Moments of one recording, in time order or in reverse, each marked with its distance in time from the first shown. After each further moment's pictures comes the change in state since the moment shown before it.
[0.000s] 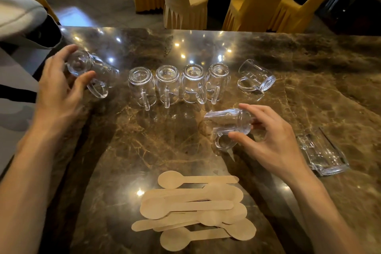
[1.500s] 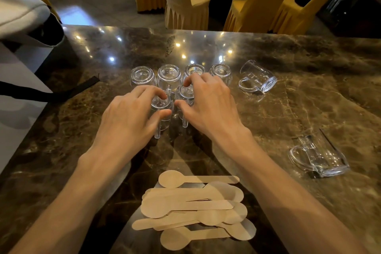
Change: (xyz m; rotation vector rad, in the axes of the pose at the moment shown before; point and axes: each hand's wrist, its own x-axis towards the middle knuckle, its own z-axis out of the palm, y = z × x) left_hand -0.066 0.141 0.023 0.323 -0.372 0.148; right_hand 0.069 -0.076 0.062 -0.319 0.016 -0.136
